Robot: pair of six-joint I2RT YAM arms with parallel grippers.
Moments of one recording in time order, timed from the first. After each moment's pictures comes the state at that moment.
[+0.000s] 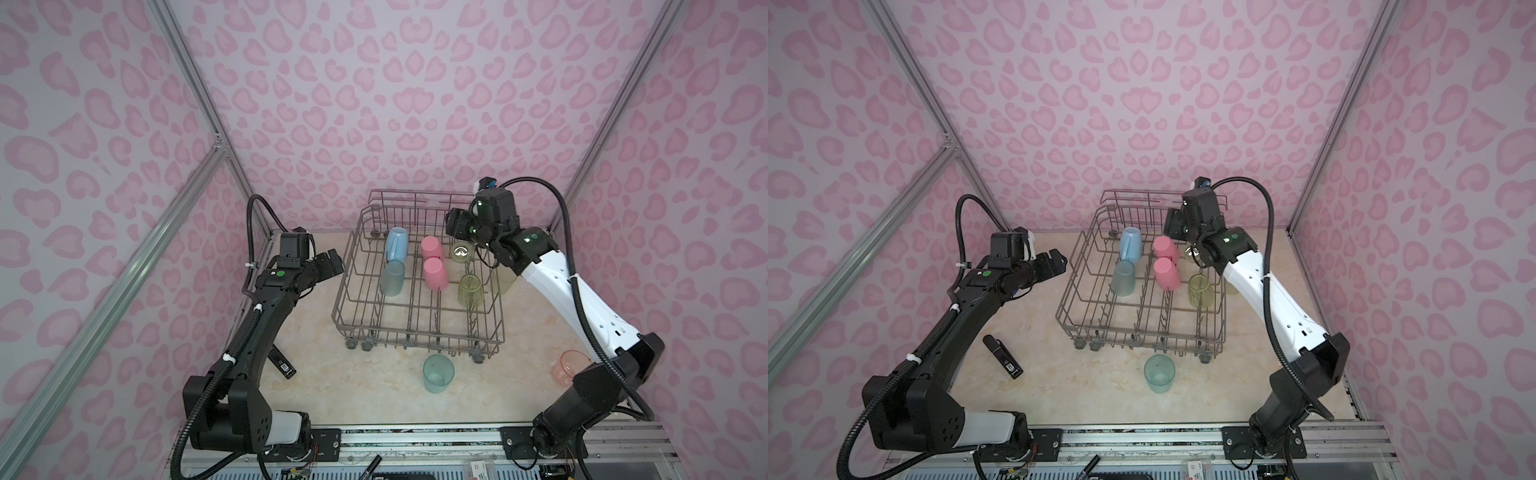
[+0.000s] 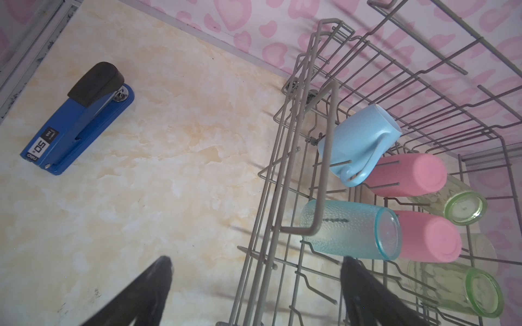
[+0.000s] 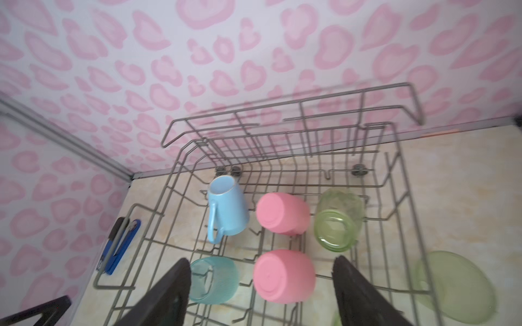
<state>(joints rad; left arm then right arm) -0.09 1.38 1.23 -0.57 0.10 -0.44 0.45 1.58 1.76 -0.67 0.24 0.49</state>
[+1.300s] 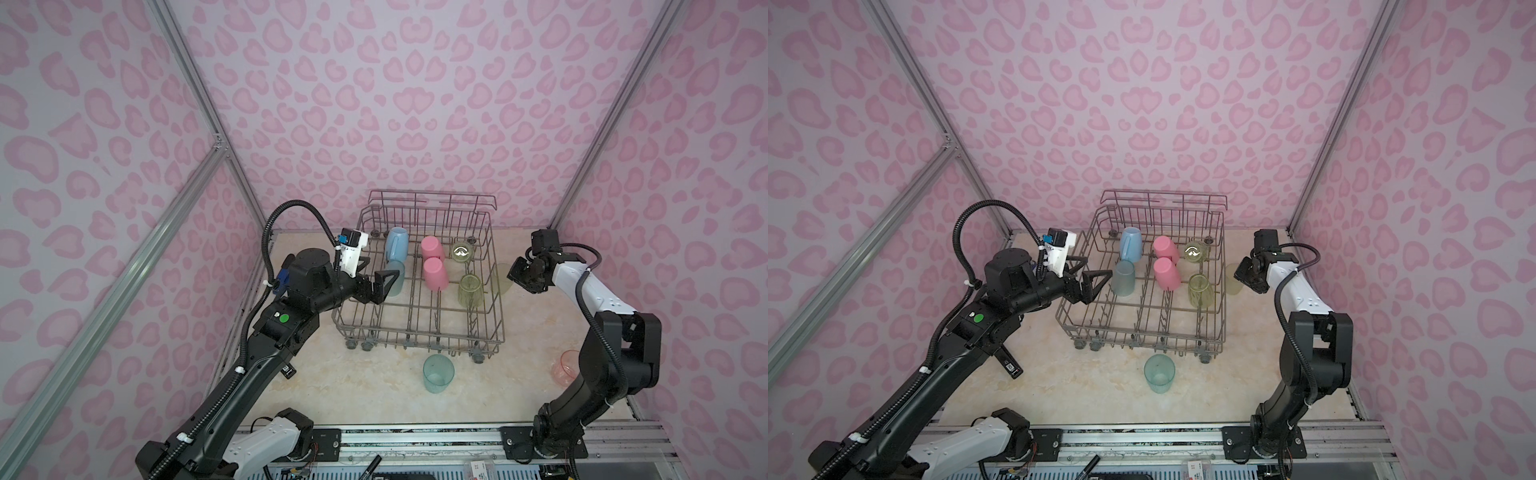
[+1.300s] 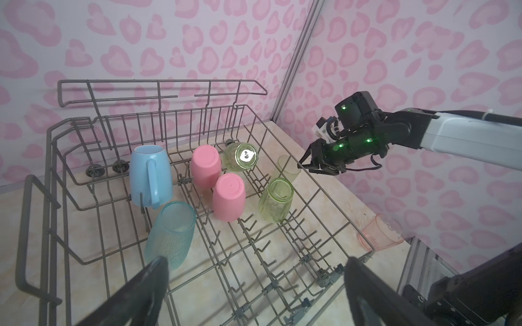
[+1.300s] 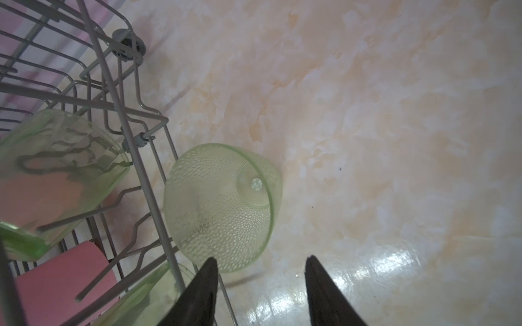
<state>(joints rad) -0.49 1.06 1.13 -0.35 0.34 -0.20 -0.05 1.71 1.33 -0.69 -0.06 0.56</state>
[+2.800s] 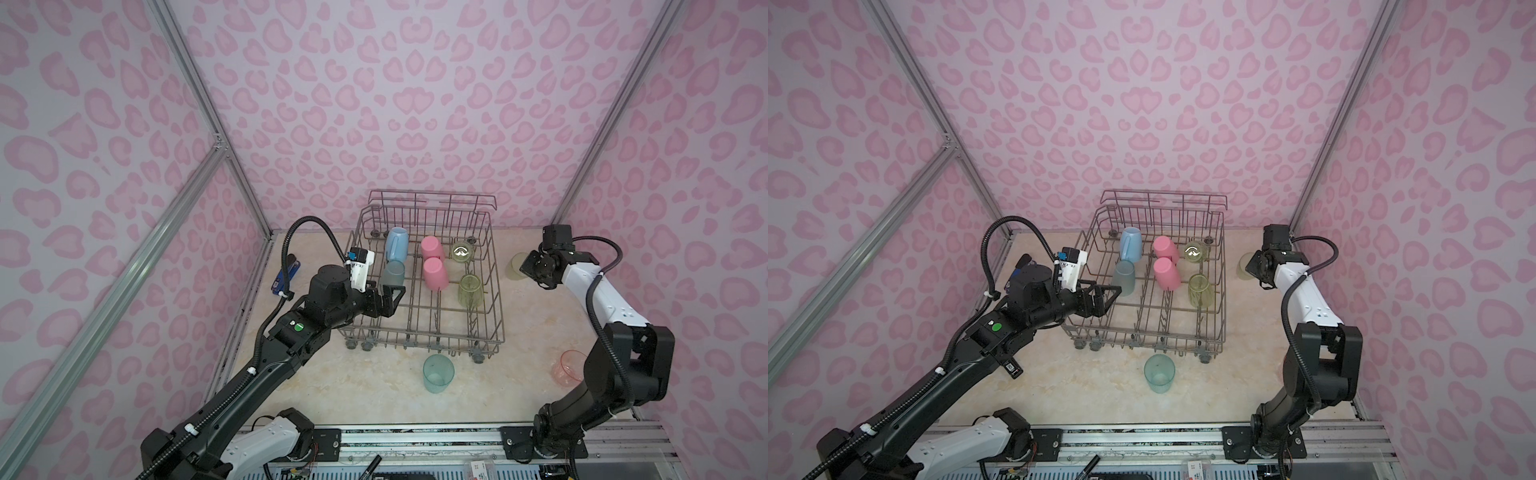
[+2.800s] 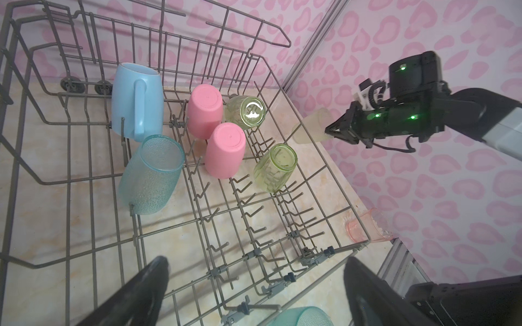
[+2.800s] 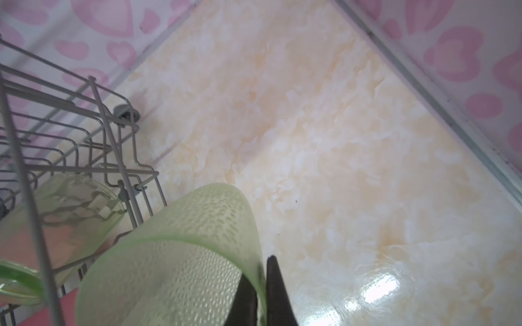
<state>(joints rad) -0.59 1.06 1.00 -0.35 0.21 -0.43 -0.08 1.60 1.34 -0.67 0.11 0.56</state>
